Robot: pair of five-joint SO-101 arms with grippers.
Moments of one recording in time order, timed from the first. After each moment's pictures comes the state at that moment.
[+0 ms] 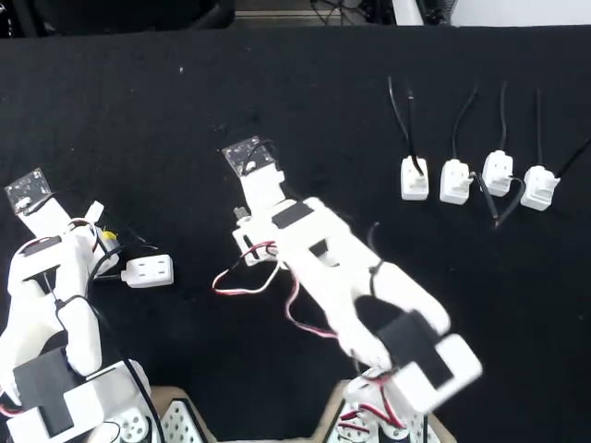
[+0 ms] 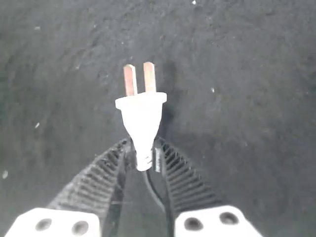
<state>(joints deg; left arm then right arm) -32.4 -15.1 55.3 34.3 6.0 -32.1 -0.9 36.4 44.0 -4.4</state>
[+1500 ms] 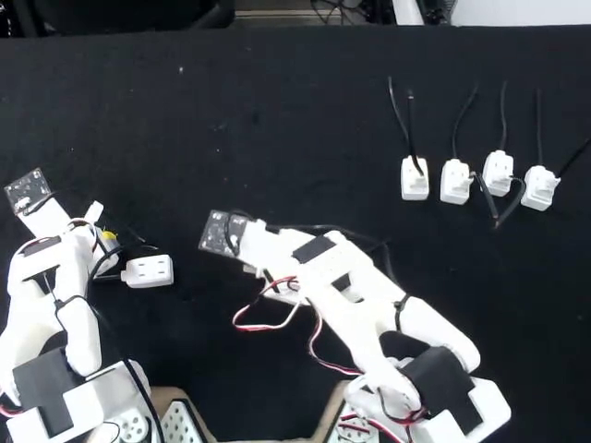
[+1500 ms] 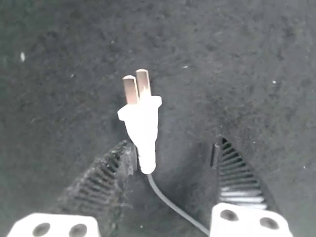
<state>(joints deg) -32.4 -15.1 55.3 34.3 6.0 -32.0 -12.6 54.4 40.0 39.0</state>
